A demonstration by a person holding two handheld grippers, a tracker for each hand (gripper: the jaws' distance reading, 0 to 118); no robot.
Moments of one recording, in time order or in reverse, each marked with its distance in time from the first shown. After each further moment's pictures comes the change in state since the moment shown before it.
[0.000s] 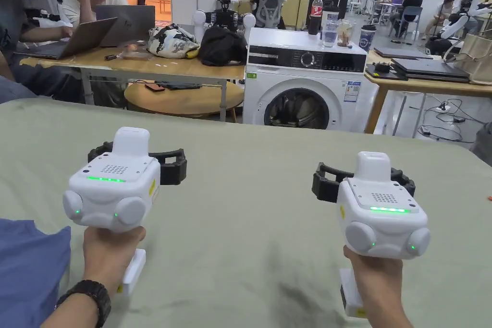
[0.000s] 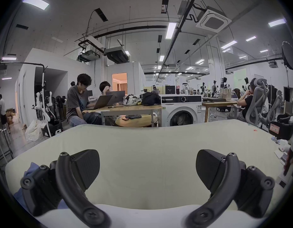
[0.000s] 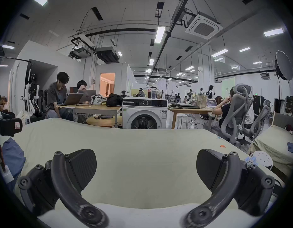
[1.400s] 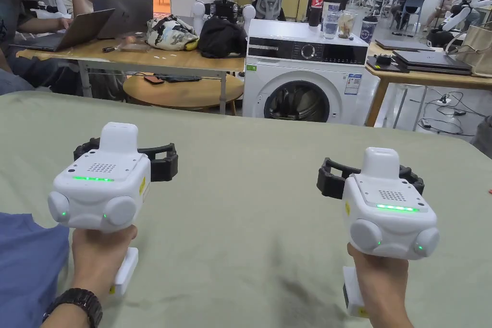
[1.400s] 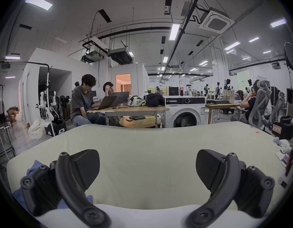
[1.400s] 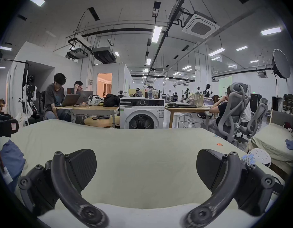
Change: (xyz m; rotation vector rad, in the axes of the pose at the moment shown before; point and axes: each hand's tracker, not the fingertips) left arm -0.007 -0.001 0.013 0.010 0.035 0.014; right arm 0.004 0.000 0.010 -0.003 -0.027 -0.016
